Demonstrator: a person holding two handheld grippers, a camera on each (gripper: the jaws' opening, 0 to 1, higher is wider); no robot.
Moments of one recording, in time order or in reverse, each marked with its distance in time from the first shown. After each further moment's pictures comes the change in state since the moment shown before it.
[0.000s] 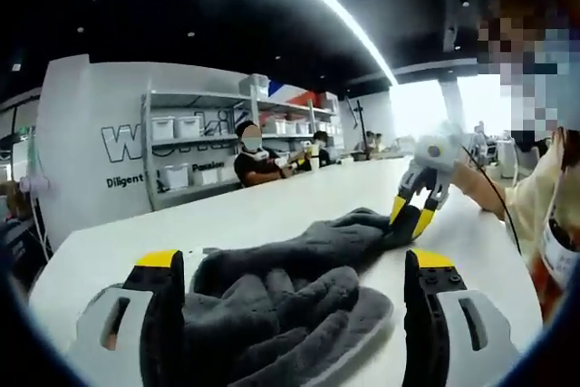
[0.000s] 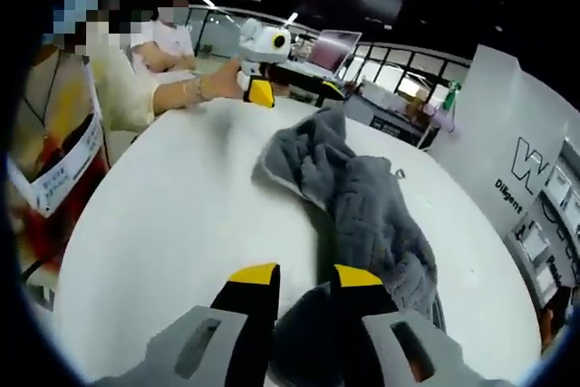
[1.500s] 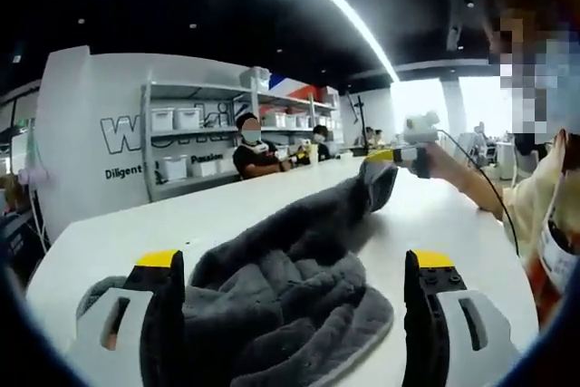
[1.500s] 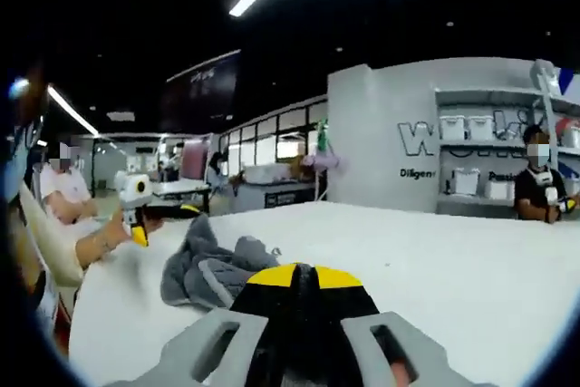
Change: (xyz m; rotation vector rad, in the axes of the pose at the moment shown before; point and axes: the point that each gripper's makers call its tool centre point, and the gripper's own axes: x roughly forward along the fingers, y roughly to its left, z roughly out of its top) left arm 0.001 -0.002 -0.008 -0.022 0.037 -0.007; right arm -0.101 -0.132 0.000 0.595 -0.497 -0.508
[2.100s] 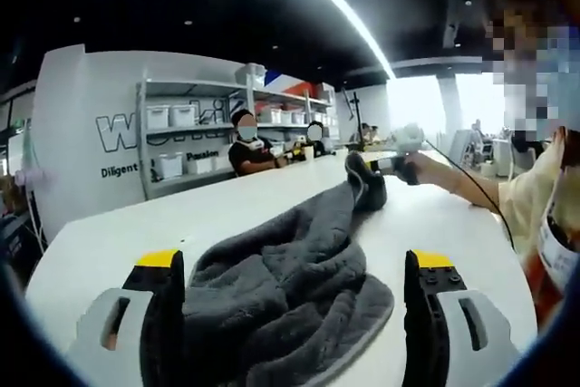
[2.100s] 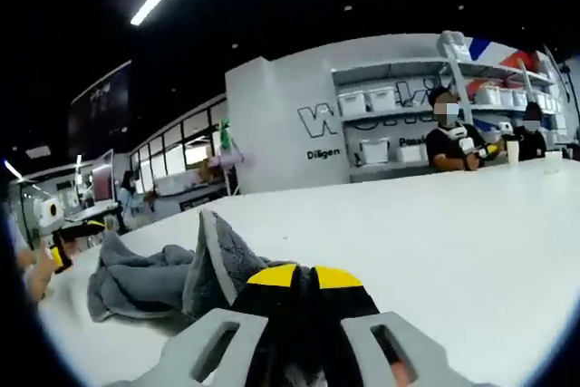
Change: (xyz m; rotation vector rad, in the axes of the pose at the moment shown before) left arm 0.002 -0.004 -0.003 0.006 0.019 -0.022; right arm -0.015 -0.113 -0.047 0.093 0.069 -0.389
